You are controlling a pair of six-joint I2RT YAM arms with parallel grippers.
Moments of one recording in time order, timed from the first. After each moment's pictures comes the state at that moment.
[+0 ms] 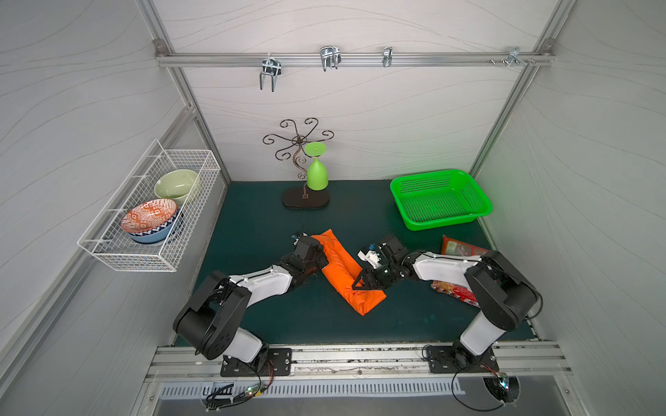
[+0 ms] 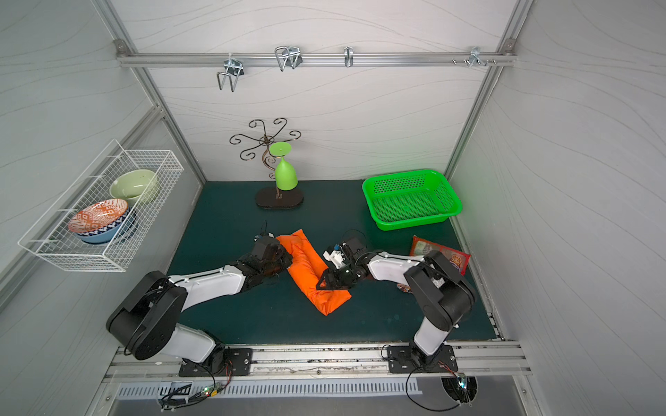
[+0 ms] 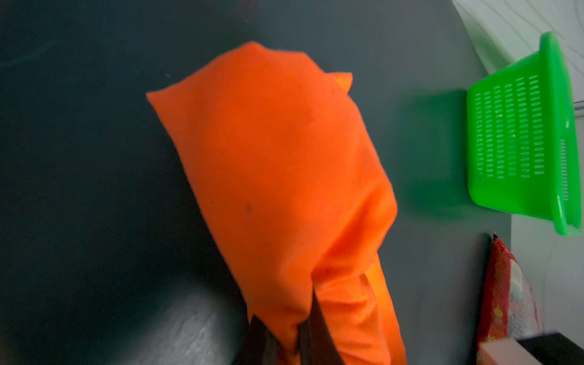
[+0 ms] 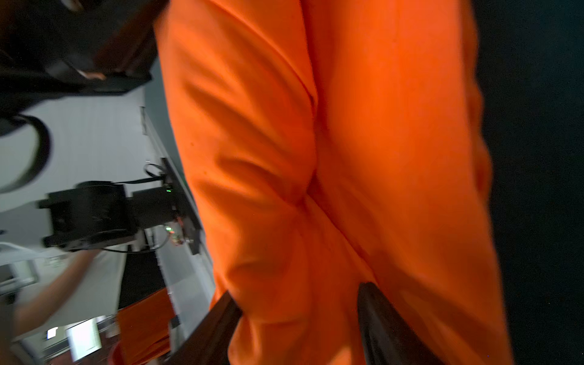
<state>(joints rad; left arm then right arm) -0.51 1.47 0.62 0.03 -0.05 -0.97 0.75 1.61 0.81 -0.28 -0.62 0.42</state>
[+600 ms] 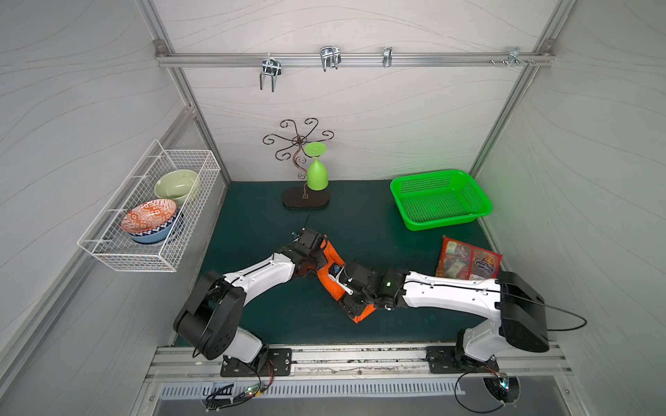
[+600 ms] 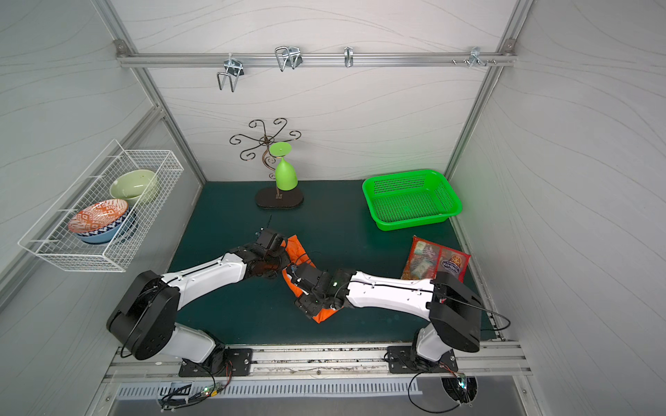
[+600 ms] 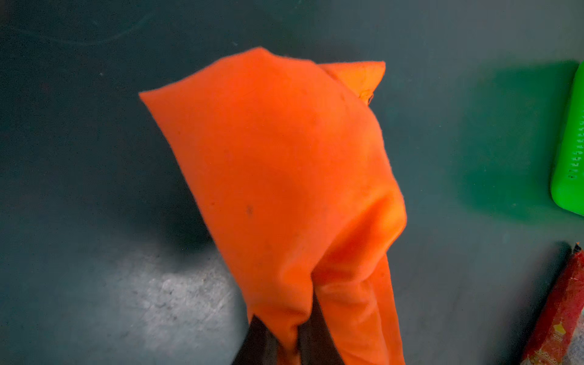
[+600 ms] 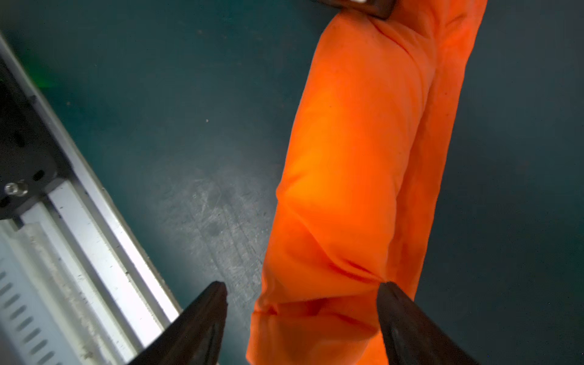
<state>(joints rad) -0.53 1.48 0.80 -0.38 -0.07 -1.01 1.25 1.58 1.05 -0.53 0.13 0.18</state>
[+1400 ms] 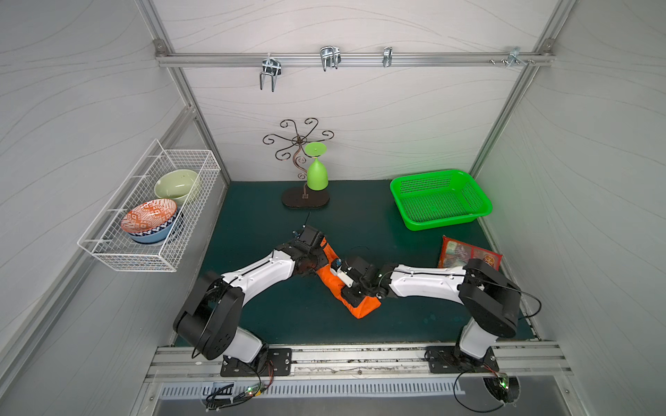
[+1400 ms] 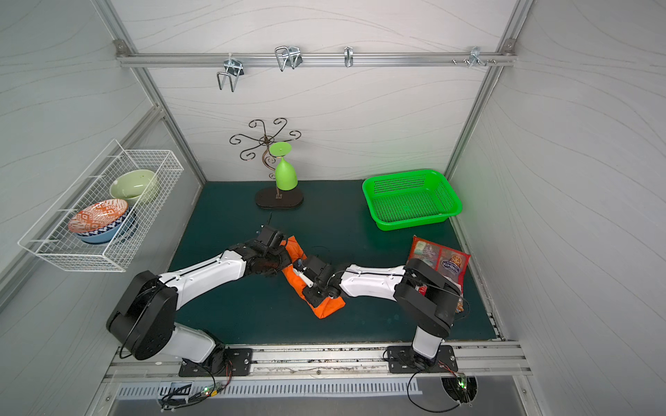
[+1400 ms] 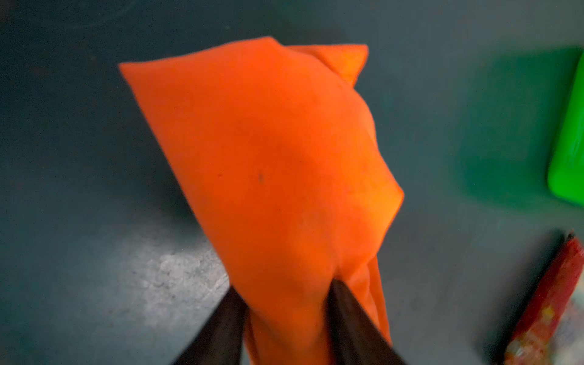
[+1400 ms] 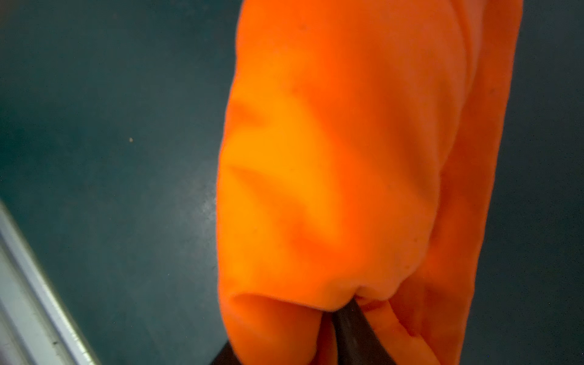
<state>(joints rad) -0.53 1.46 0.84 -0.45 -0.03 -1.00 1.06 1.70 0.94 -0.28 -0.14 0.22</state>
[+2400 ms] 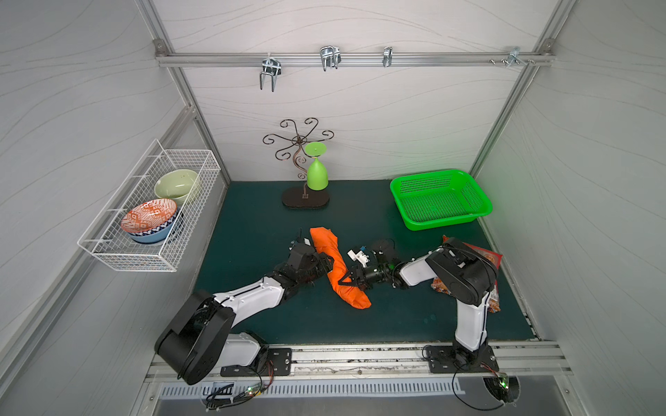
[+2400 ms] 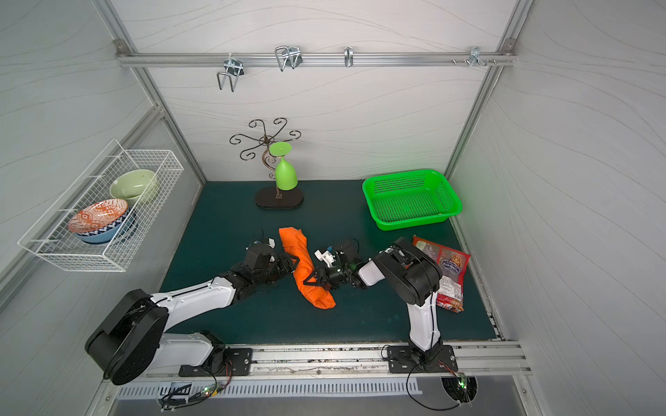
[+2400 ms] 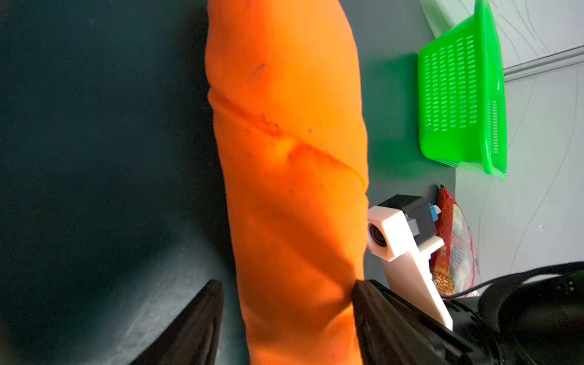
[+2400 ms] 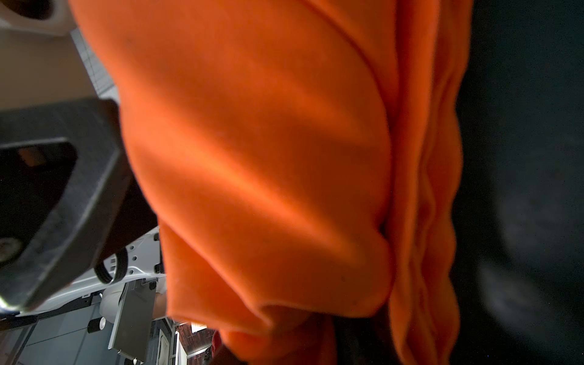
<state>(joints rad) -0.54 1.35 0.49 0.14 0.09 -0.99 0.75 1.95 0.73 0.56 -0.91 0.93</state>
